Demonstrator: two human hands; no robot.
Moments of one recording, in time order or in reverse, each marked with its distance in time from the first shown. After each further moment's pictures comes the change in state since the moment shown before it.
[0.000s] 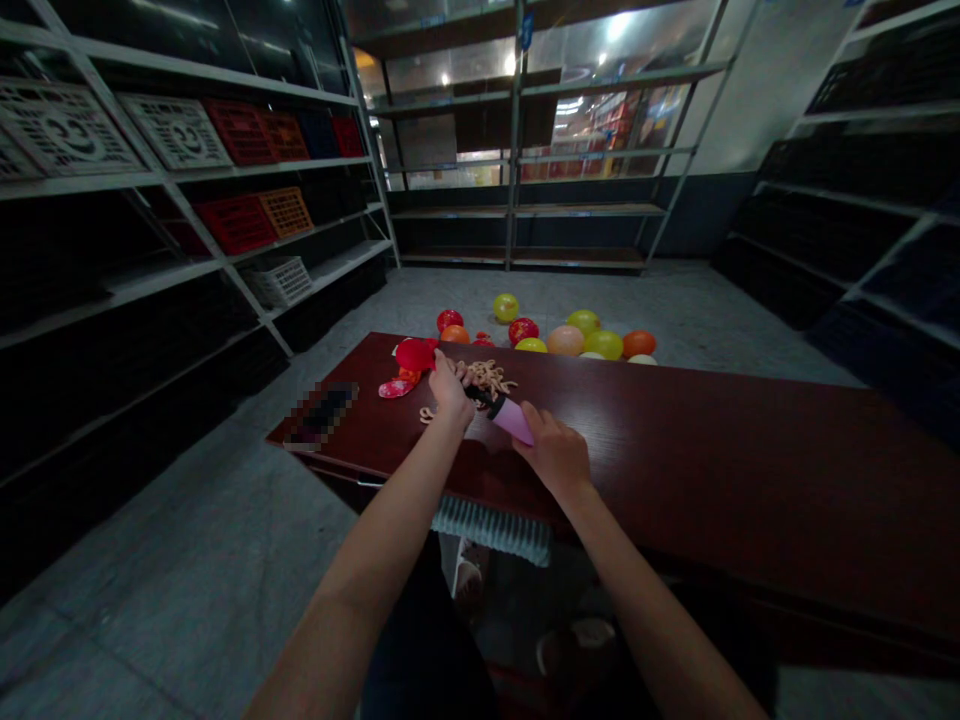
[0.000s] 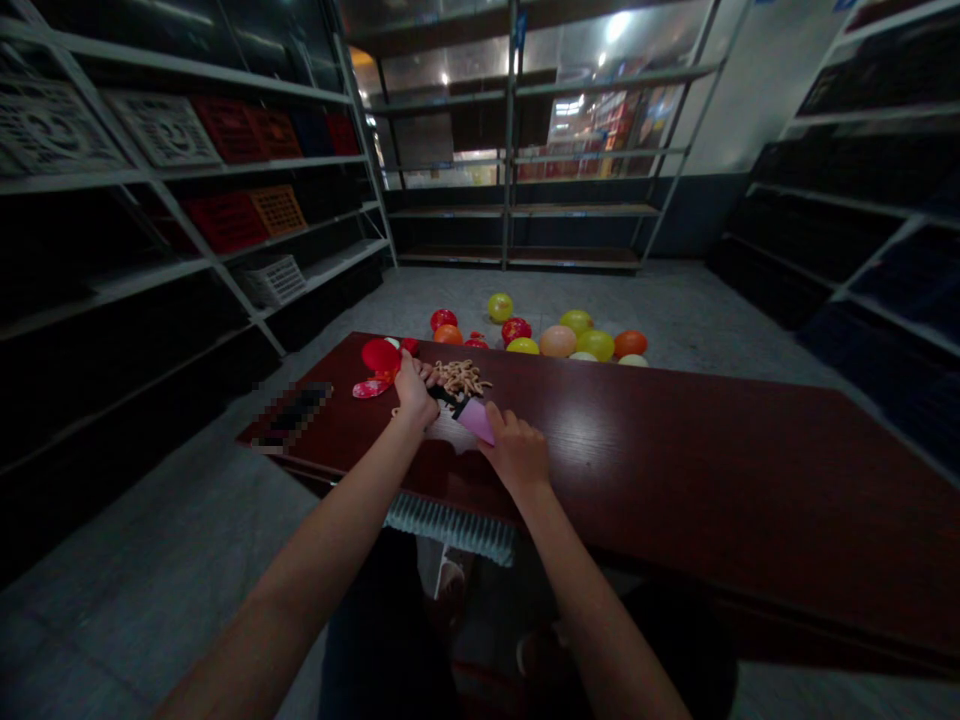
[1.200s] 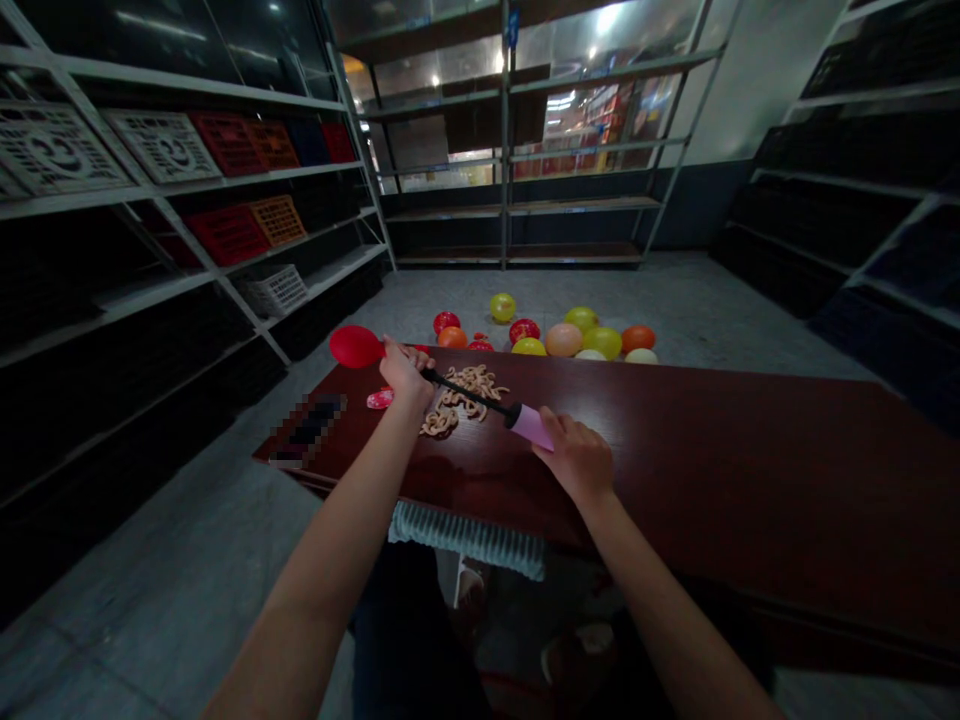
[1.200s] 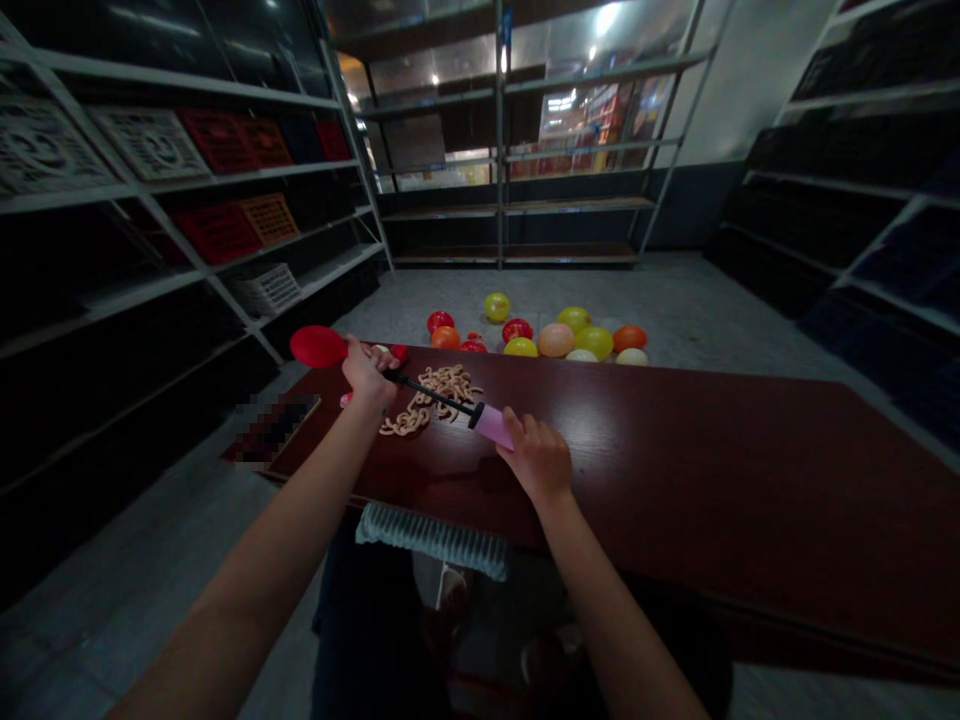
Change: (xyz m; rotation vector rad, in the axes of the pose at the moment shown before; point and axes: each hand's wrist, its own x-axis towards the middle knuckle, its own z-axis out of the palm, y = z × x) left_hand 0.036 0.054 0.016 -0.030 0.053 0.225; right_hand -0.004 0.046 0.013 -0.146 0.242 -0.044
